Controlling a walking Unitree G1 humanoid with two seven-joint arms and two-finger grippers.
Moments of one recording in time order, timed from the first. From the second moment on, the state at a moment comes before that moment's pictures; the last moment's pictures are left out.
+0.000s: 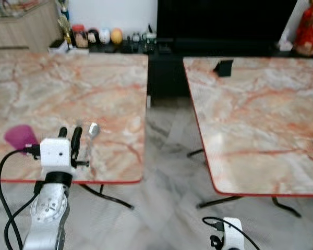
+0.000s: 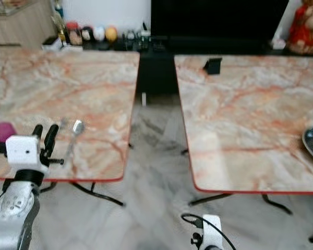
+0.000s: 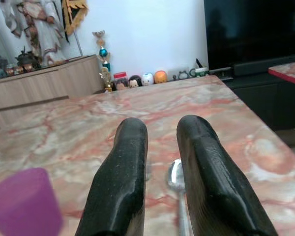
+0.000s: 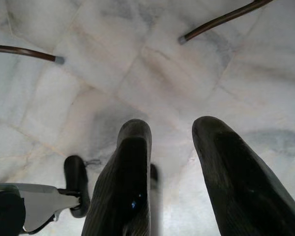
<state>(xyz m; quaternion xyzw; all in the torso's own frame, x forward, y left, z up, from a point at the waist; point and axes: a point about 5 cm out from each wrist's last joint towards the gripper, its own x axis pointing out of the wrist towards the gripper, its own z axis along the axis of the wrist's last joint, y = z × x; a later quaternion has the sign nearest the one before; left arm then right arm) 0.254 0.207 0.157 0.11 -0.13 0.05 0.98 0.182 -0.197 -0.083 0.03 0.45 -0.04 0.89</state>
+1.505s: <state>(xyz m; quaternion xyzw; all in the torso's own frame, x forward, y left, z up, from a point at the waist) 0.258 0.201 0.147 0.02 -0.09 0.02 1.00 0.181 -0.196 -0.083 0.03 0.46 -0.02 0.89</state>
